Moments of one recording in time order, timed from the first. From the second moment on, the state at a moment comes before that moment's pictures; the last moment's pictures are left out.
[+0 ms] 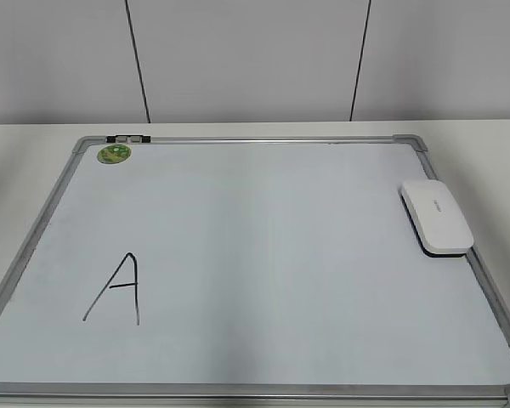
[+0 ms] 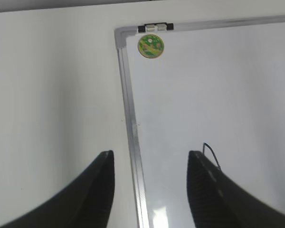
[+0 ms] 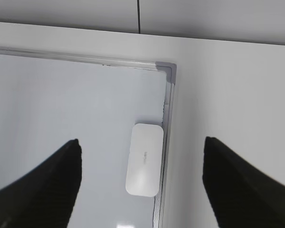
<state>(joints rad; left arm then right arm) 0.15 1.43 -1.61 -0.30 1.25 0.25 0.07 1.61 -1.90 0.02 1.25 -0.05</state>
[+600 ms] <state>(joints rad) 0.06 0.91 -1.12 -0.32 1.25 0.24 0.07 1.10 -1.43 0.01 1.26 -0.07</state>
